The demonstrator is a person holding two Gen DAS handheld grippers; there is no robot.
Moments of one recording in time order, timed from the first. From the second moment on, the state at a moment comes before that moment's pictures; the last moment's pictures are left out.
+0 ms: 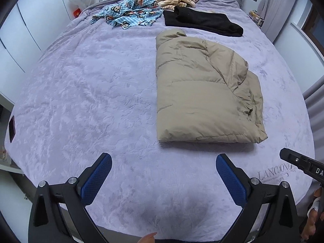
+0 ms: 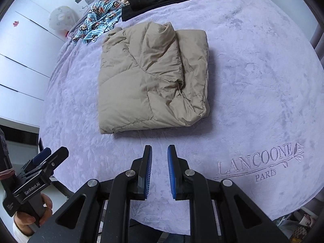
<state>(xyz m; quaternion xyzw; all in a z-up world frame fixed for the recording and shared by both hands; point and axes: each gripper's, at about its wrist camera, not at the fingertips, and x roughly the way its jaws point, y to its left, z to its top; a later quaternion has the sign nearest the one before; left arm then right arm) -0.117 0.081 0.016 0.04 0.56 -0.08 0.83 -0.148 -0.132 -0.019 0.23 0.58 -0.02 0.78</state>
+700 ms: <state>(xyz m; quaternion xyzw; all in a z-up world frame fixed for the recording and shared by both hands) -0.123 0.075 0.081 0.03 0.49 -0.05 0.87 -0.156 -0.124 0.080 0.12 0.47 -0.09 0.87</state>
